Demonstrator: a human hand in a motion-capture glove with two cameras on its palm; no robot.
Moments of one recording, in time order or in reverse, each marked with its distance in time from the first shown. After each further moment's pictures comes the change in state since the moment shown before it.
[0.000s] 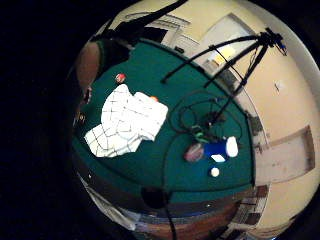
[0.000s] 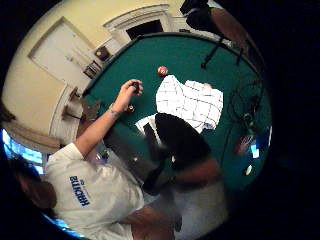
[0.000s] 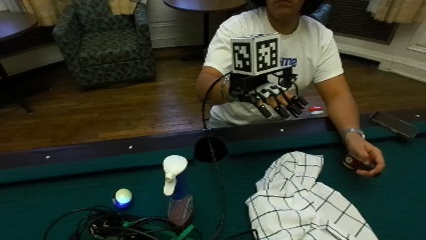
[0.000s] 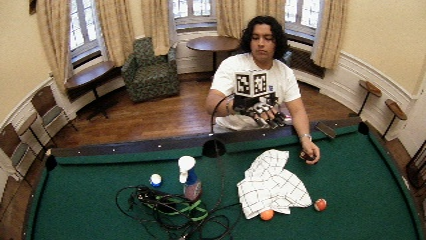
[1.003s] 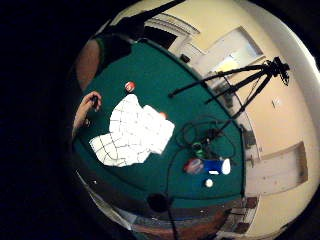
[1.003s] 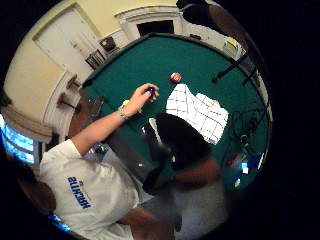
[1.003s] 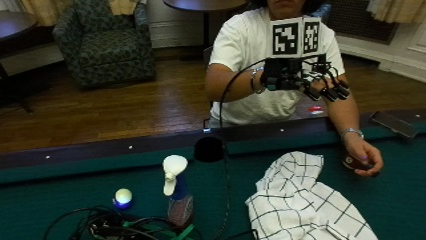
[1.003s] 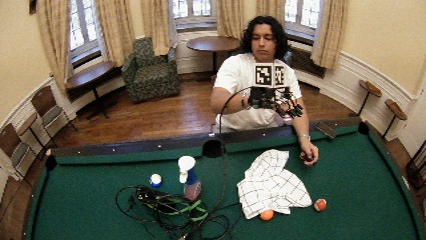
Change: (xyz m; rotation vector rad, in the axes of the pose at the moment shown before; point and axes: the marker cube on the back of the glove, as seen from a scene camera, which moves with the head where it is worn) arm -0.071 -0.053 -0.023 0.037 0.079 -0.165
